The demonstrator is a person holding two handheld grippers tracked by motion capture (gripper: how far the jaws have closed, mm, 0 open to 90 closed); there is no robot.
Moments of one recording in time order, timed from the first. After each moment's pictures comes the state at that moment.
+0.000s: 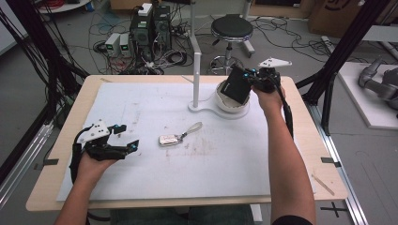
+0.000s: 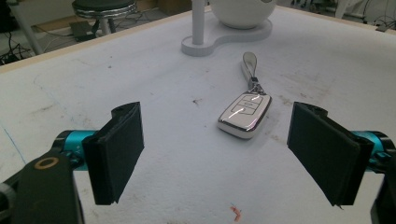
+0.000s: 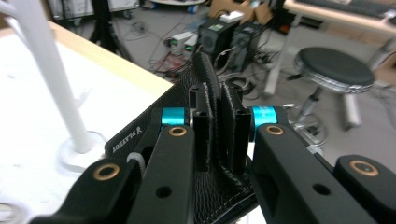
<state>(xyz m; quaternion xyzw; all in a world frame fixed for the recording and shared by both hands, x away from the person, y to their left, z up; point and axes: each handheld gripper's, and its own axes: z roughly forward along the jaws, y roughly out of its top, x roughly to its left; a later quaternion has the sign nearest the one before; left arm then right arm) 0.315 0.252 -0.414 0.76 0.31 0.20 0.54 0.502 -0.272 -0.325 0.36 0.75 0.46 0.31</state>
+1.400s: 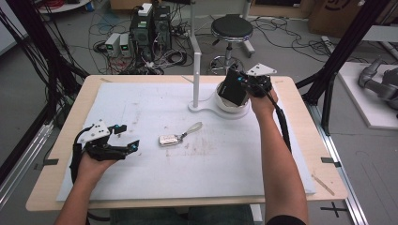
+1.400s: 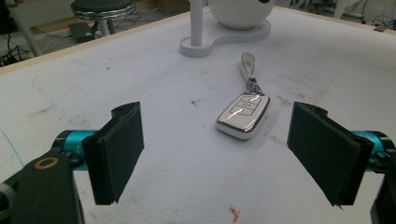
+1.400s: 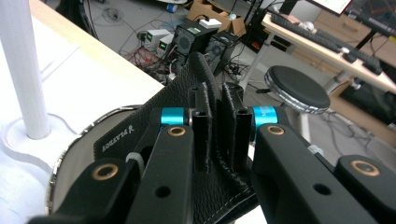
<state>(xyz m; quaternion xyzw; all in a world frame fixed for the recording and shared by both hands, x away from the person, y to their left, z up) 0.315 0.252 -0.414 0.76 0.31 0.20 0.54 0.499 -0.246 -0.342 0.31 0.77 0.41 0.39</state>
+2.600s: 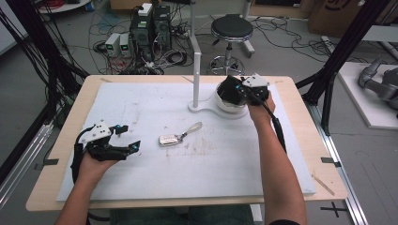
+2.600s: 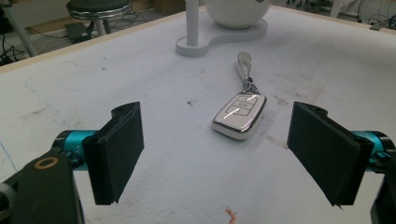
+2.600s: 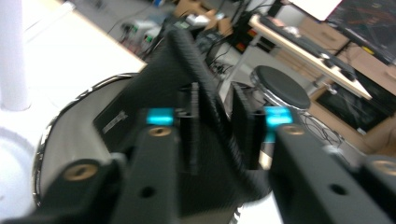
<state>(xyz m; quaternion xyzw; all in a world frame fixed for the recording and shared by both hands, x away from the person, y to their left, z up) 0.315 0.248 -0.415 0.76 0.30 0.20 0.54 0.488 -0.243 -0.373 0.31 0.75 0.39 0.43</state>
